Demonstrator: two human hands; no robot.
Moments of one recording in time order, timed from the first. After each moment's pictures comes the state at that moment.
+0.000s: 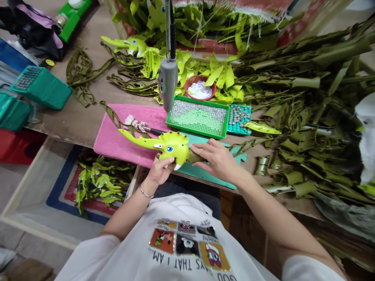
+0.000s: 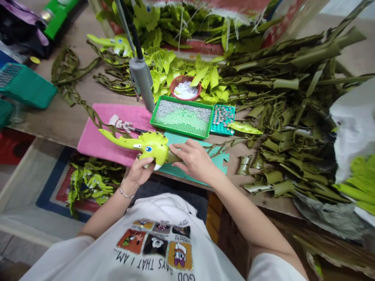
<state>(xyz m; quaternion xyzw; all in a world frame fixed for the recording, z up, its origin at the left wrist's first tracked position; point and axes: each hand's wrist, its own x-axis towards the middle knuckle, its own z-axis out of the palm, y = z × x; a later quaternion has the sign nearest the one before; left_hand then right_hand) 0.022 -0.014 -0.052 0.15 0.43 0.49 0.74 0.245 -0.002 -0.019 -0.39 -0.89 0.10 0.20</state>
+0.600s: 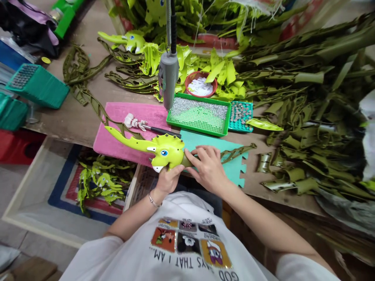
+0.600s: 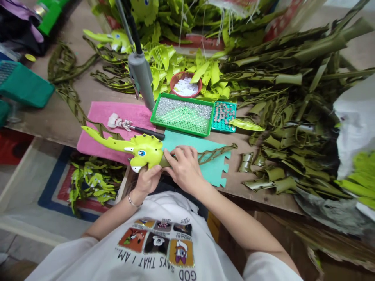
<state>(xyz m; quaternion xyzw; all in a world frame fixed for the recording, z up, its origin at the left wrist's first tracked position) 0.047 -0.047 -0.061 0.19 0.42 0.53 0.71 0.203 -0.036 -0.024 -0.50 -0.85 0.06 0.16</state>
